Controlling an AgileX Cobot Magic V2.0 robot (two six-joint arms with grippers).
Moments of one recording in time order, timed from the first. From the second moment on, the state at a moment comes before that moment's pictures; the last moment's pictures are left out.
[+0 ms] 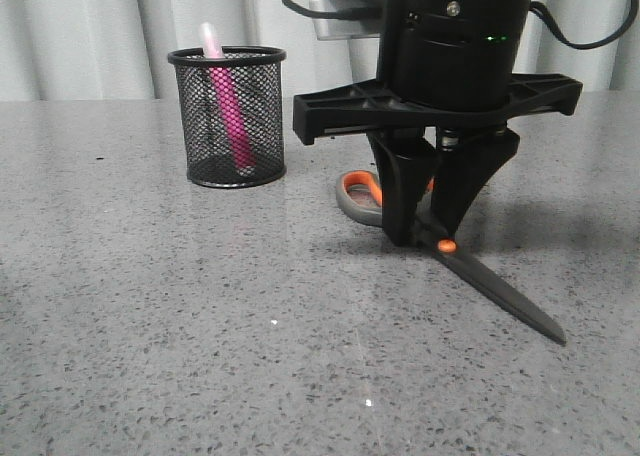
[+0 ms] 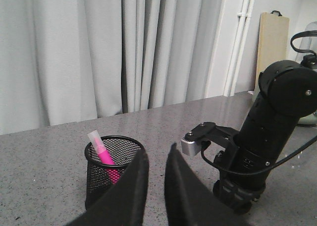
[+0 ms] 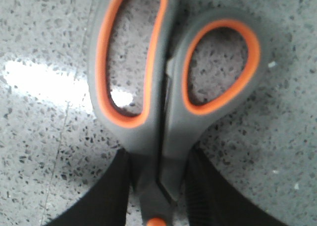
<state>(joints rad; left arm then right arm) -0.16 0.46 -0.44 -1.58 0.52 1.48 0.63 1.72 -1.31 -0.04 1.02 0.32</state>
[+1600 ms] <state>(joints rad) -0.20 0.46 -0.44 -1.59 0.53 1.48 0.62 1.83 -1.28 -0.25 -0.39 0.22</state>
